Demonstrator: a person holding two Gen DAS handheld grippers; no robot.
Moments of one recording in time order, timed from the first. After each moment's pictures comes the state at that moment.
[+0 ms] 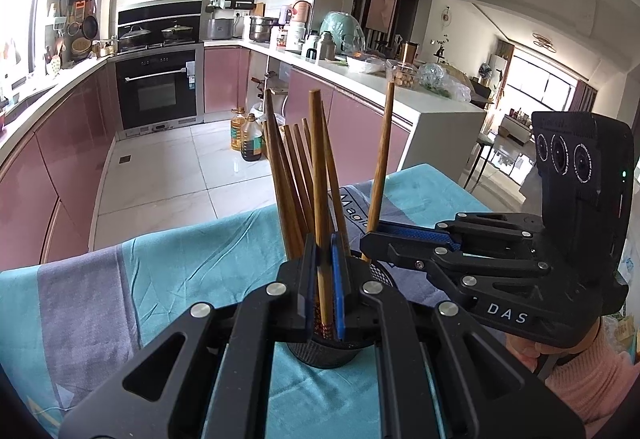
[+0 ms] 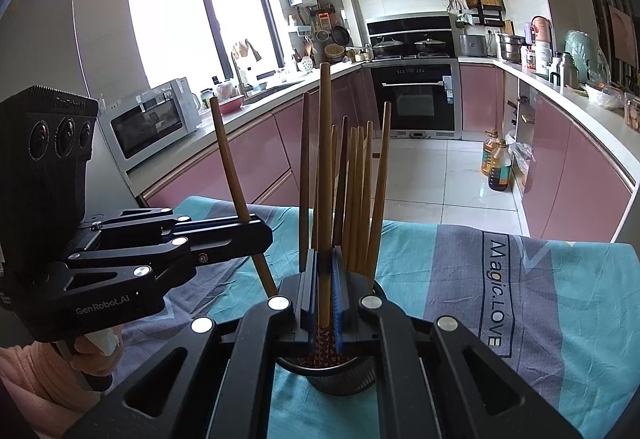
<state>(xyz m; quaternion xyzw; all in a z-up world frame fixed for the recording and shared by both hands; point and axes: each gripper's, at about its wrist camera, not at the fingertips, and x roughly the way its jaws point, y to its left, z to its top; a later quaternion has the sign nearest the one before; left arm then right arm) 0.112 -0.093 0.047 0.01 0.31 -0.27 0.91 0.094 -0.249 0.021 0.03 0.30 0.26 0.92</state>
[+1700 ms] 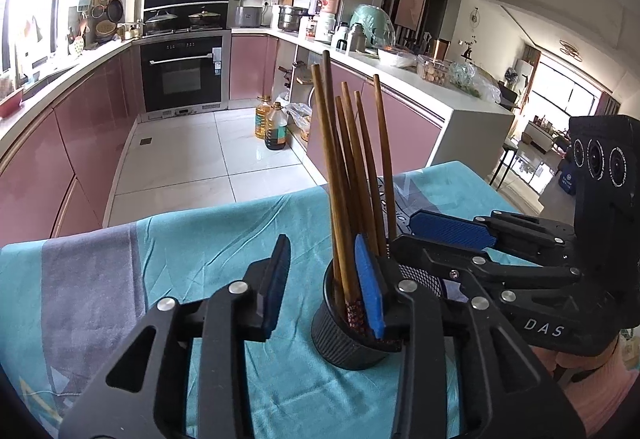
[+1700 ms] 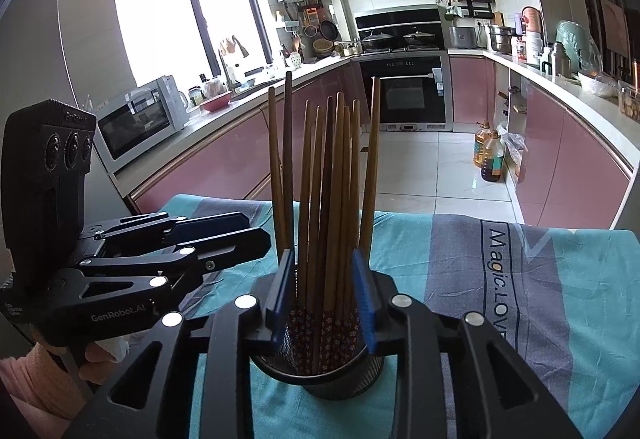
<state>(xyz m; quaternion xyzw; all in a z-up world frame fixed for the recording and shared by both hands) 0.154 -0.082 0.009 0.00 0.32 -0.22 0.92 0.101 -0.244 0.005 0.03 0.30 0.24 0.92</state>
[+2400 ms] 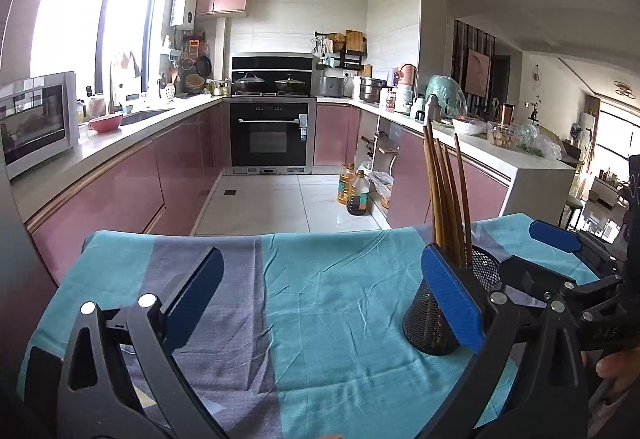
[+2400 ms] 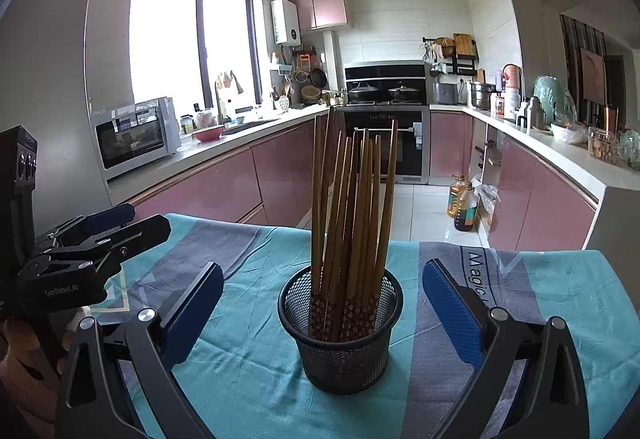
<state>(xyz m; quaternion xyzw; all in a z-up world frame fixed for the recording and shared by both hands) 0.055 -0.005 0.014 -0.01 0.19 -0.07 0.98 0.037 -0.228 0.002 0.01 0.20 0.19 0.96</state>
